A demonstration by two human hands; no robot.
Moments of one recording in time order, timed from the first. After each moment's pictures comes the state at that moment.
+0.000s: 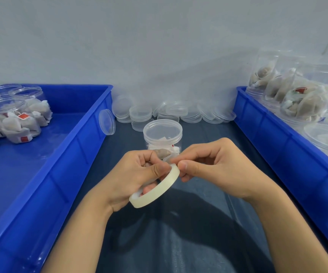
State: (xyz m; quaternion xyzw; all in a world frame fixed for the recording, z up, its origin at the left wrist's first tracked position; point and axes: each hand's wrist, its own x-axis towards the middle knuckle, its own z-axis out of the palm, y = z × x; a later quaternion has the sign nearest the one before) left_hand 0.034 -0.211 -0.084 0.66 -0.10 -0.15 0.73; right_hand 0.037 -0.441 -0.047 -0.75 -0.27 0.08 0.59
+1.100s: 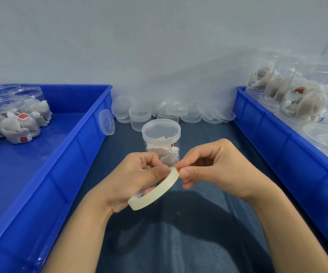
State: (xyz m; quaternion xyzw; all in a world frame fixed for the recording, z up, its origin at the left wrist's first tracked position) left_hand 0.032 -0.210 -0.085 0.66 -0.09 -0.17 0.73; right_hand 0.039 -0.443 -0.050 -0.72 -0.24 0.13 0.64
